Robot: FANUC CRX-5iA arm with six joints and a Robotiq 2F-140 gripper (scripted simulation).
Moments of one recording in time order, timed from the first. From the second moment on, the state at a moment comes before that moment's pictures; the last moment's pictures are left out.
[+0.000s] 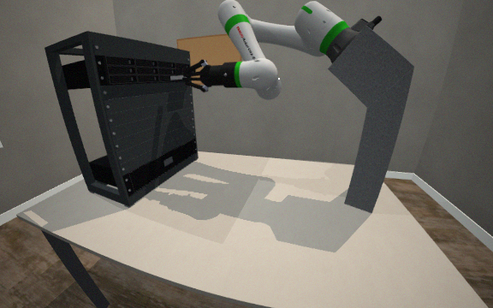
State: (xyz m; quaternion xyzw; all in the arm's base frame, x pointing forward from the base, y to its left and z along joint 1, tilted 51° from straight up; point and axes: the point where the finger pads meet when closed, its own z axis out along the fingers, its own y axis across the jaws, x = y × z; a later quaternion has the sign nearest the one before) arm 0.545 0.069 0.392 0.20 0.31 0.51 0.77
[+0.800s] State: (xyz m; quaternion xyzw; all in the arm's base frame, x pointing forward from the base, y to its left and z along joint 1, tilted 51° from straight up) arm 0.552 0.069 0.400 0.20 0.31 0.51 0.77
